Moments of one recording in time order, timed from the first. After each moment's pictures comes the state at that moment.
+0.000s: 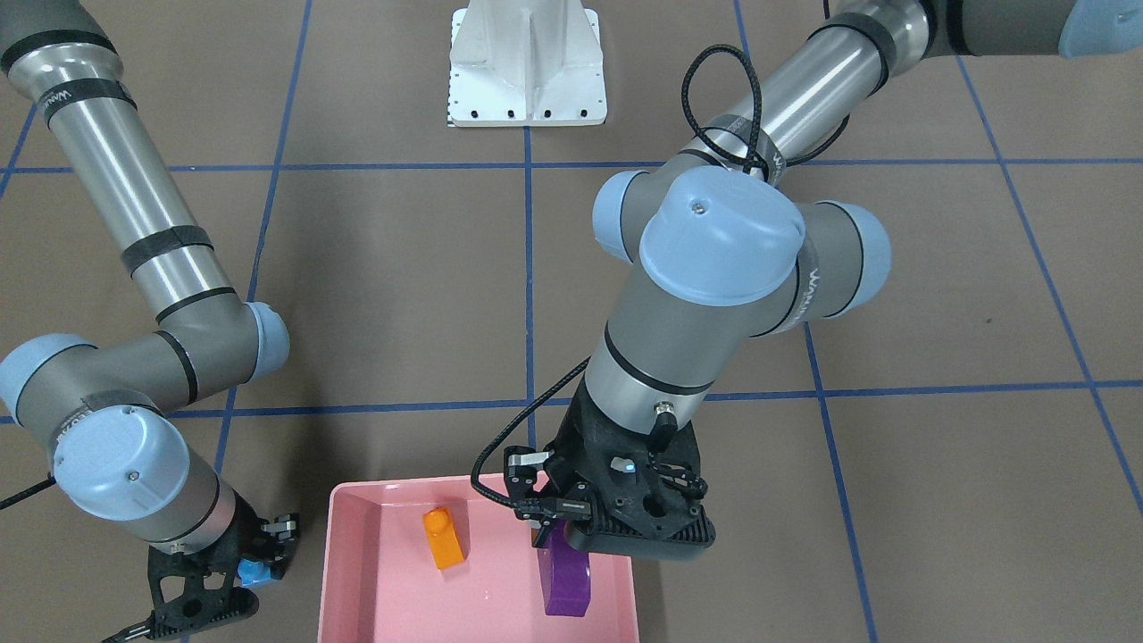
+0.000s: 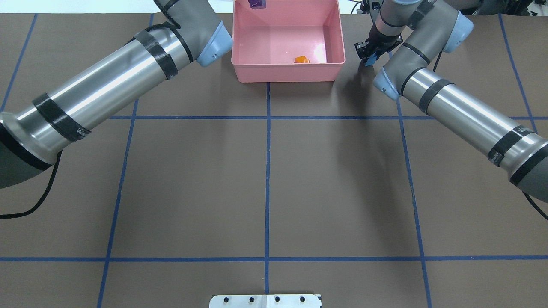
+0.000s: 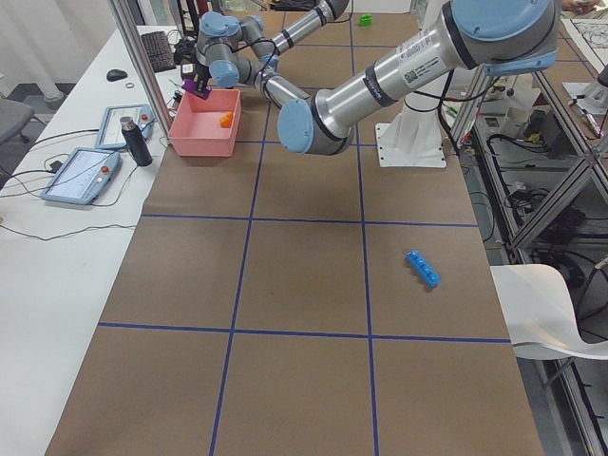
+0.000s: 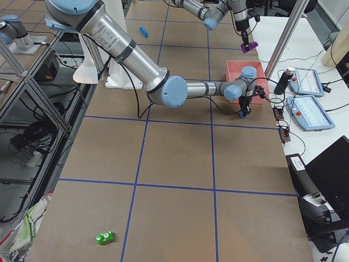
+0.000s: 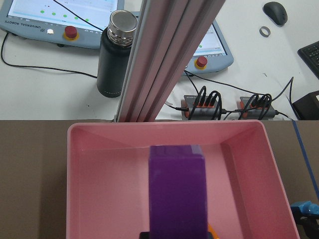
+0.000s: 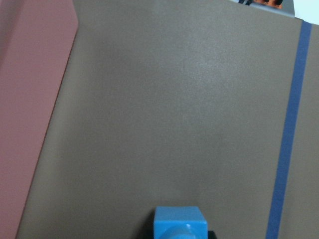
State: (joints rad) left arm -0.91 -2.76 -0.92 -2.15 -1.94 -1.05; right arm 0.99 -0.65 0.71 -1.01 2.02 0.60
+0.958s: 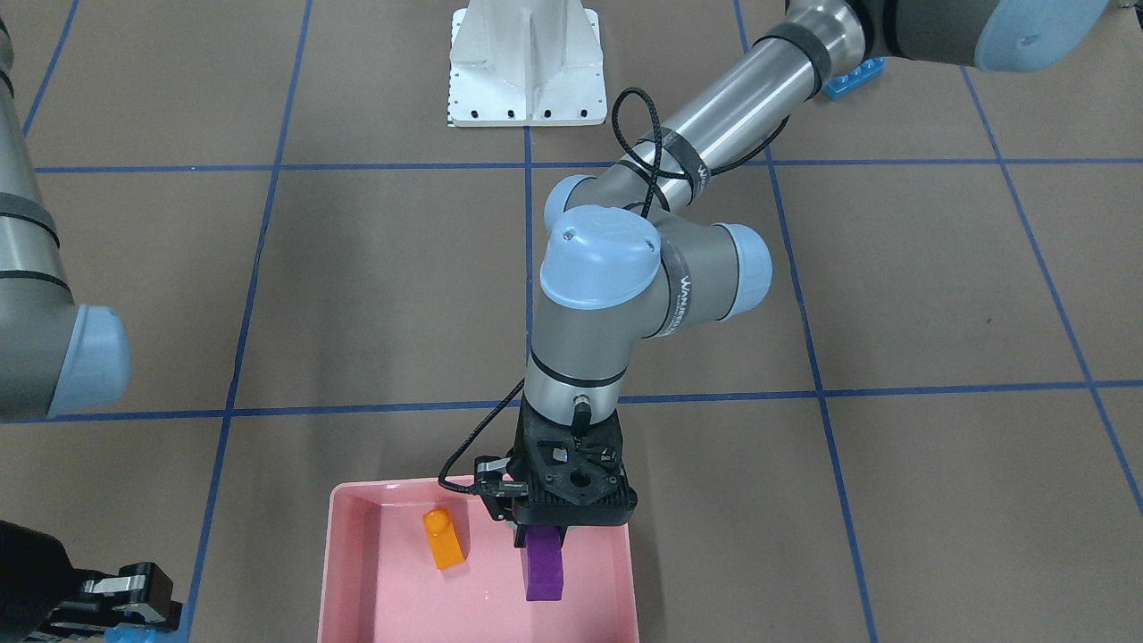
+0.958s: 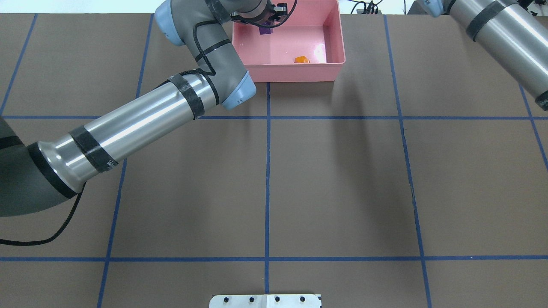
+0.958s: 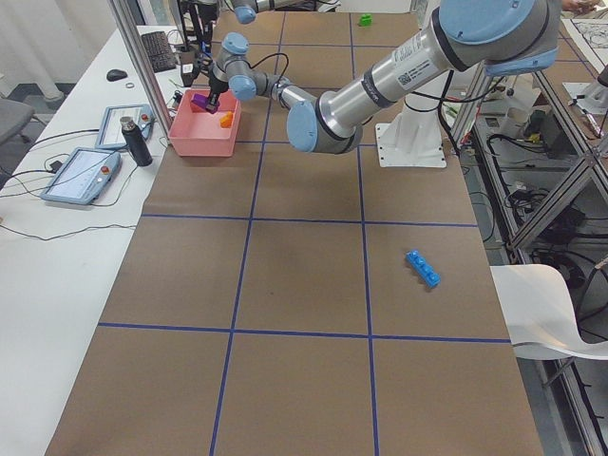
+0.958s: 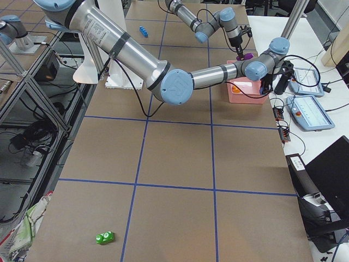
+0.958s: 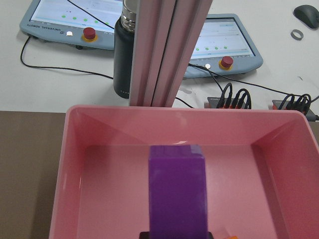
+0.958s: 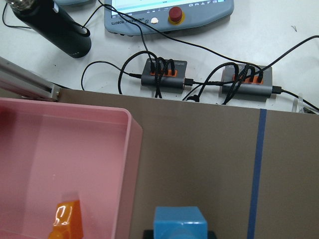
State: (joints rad) left arm -0.79 -2.77 -0.83 -2.18 -1.72 -1.12; right arm 1.22 -0.58 0.88 -1.18 2.35 0.61
